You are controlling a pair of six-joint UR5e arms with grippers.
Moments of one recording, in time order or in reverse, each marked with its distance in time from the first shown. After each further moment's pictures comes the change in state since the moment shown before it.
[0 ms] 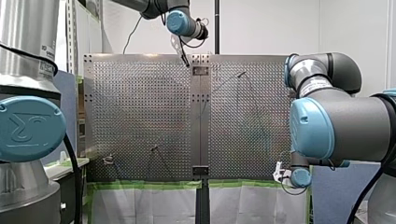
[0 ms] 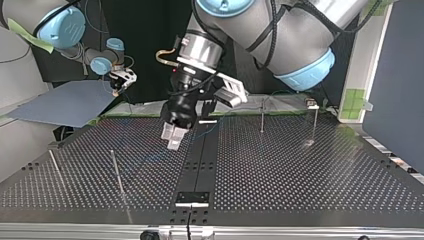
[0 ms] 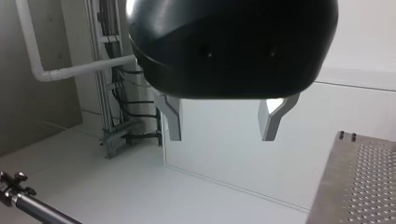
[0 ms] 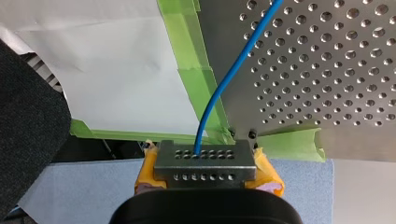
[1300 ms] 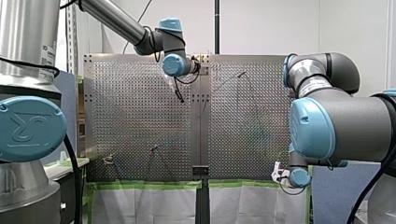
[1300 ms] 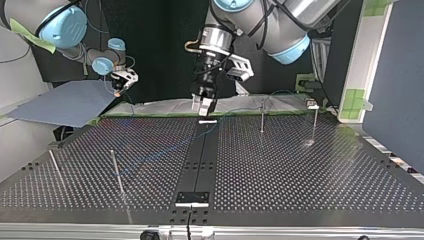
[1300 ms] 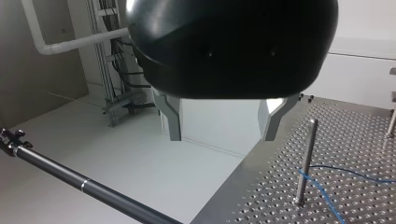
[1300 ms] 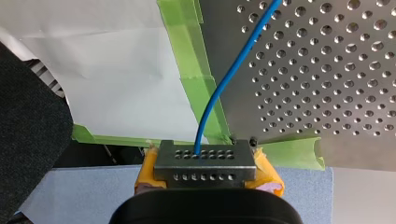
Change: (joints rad) left arm 0.007 -0.002 -0.393 0.393 -0.099 -0.018; right arm 0.012 0.000 0.000 0.000 0.000 -0.003
